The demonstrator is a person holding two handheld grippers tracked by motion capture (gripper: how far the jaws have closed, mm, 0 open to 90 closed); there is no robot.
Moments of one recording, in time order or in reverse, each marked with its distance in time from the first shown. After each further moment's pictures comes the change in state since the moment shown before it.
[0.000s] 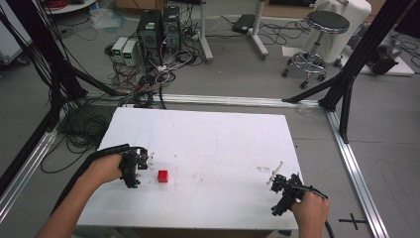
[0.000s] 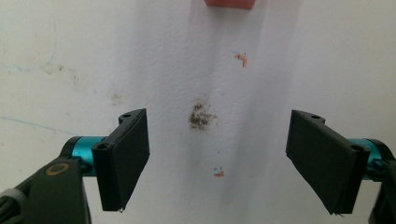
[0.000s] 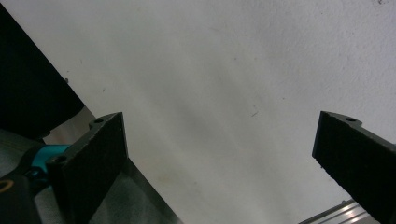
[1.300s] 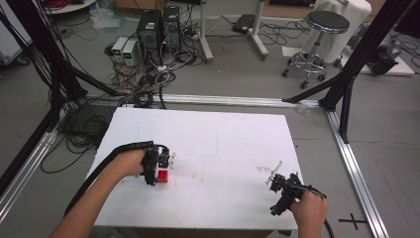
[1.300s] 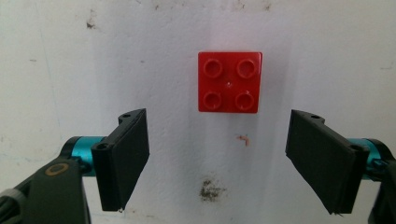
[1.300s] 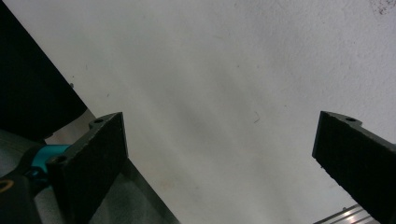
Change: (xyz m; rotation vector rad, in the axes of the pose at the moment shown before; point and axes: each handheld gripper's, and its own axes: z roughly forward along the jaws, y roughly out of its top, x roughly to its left) left arm 0.010 0.059 0.018 0.006 -0.056 0.114; right arm 0.001 0.003 -0.001 -0.010 0.006 -0.007
